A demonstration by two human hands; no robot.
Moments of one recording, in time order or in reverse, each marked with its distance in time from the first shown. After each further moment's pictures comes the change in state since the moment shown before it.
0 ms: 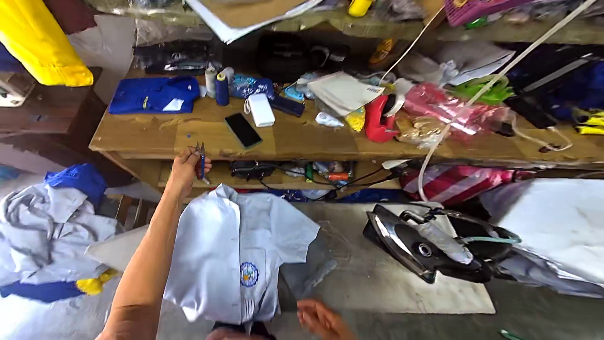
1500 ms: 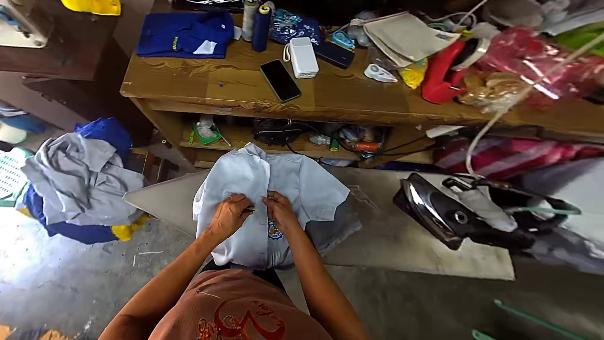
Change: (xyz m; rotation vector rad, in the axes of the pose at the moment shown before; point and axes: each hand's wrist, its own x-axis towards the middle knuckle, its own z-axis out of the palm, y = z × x) left_hand -0.178 -0.156 -0.022 0.955 -0.374 0.418; right_hand 0.190 -0.063 0.140 0.359 0.071 0.009
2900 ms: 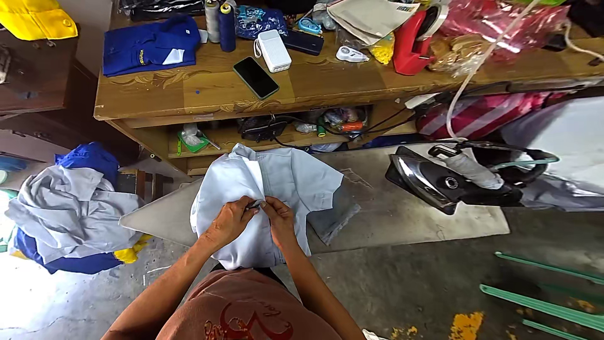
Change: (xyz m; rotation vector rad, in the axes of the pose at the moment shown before) left_hand 0.022 0.037 -0.055 -0.204 -0.324 -0.124; right_hand -0.045 0.008 0.033 0.249 0.194 -0.457
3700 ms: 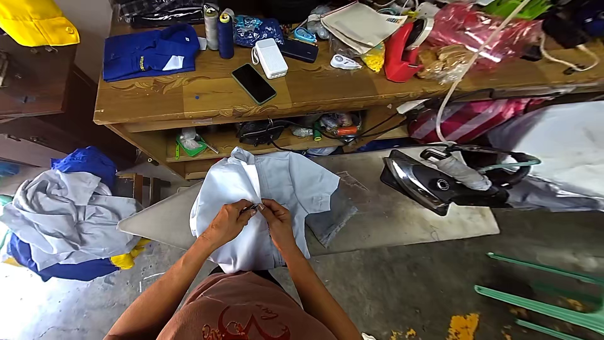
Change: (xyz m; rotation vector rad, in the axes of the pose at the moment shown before) left_hand -0.001 -0.003 -0.007 -0.182 -0.049 -0.050; right_hand 0.002 -0.002 -0.001 -0.088 -0.109 -0.105
